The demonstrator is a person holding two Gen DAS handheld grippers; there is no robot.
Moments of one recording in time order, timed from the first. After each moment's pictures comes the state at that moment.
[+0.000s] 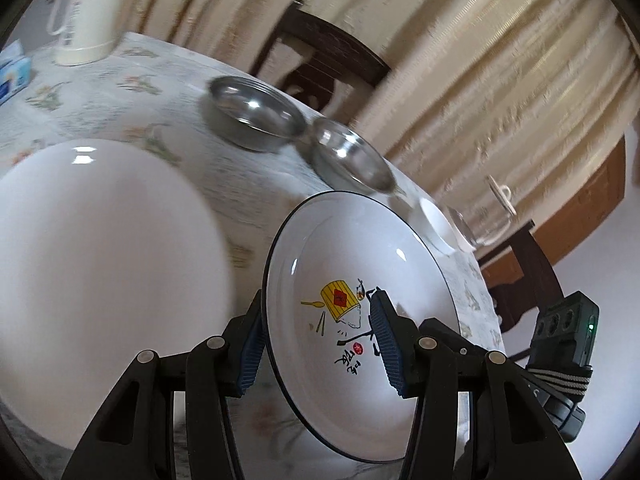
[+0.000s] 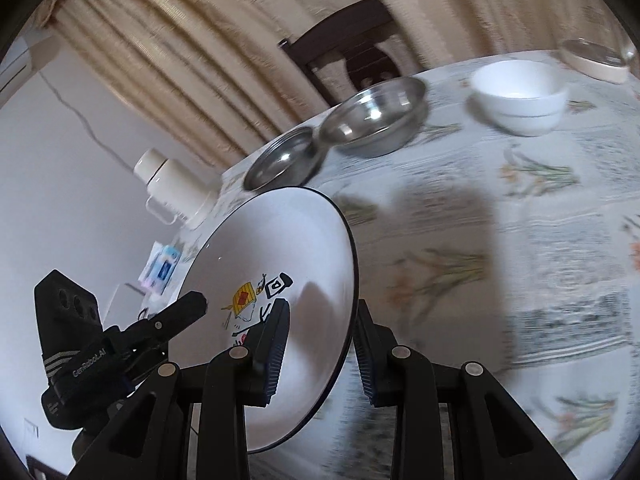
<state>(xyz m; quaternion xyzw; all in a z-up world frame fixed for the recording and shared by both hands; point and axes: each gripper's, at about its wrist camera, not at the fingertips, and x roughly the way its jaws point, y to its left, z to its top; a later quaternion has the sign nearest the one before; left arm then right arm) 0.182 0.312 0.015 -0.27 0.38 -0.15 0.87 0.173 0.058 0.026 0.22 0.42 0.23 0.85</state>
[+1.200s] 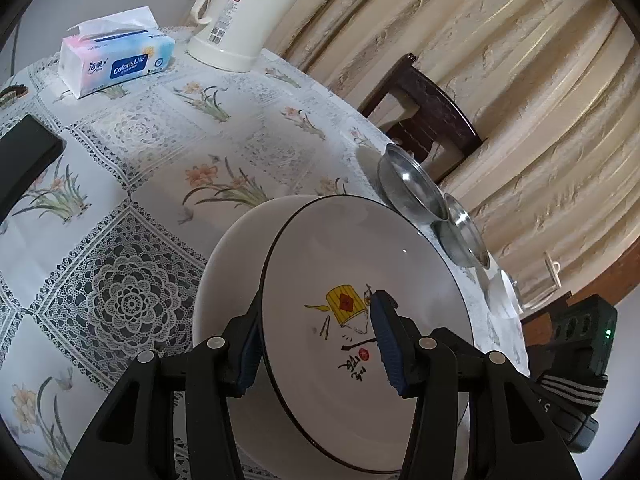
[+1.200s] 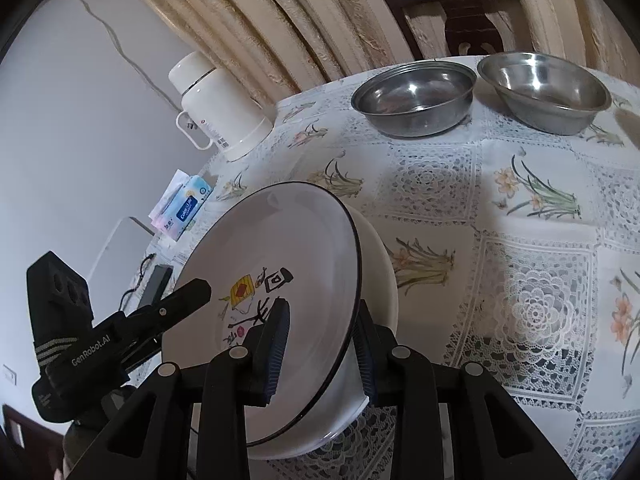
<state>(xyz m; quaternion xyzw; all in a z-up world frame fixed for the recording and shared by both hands) 0.160 0.473 -0.016 -0.32 0.36 -0.05 0.87 0.193 0.220 0.019 0.13 0.46 0.29 0.83</state>
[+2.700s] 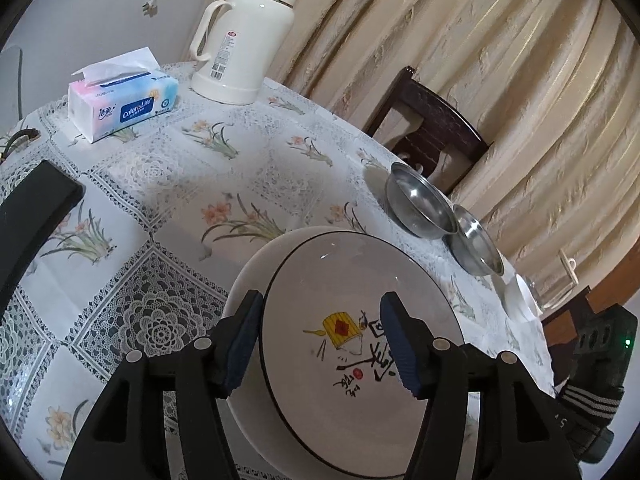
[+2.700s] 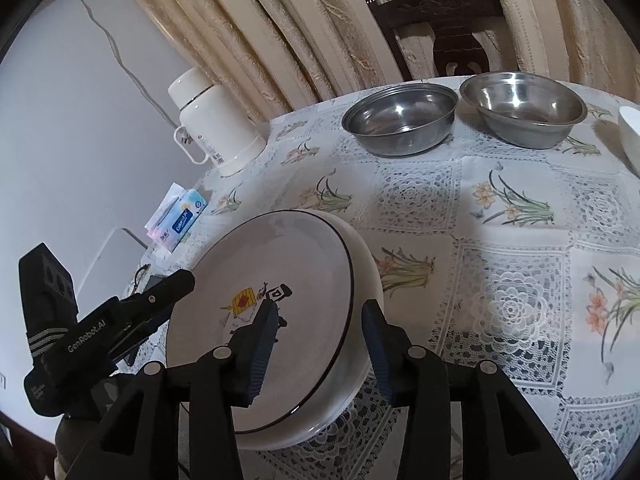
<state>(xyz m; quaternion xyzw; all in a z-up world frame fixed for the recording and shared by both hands) 0.158 0.477 0.000 -0.28 0.34 -0.02 0.90 0.177 0.210 0.031 0.13 0.43 0.26 0.85</state>
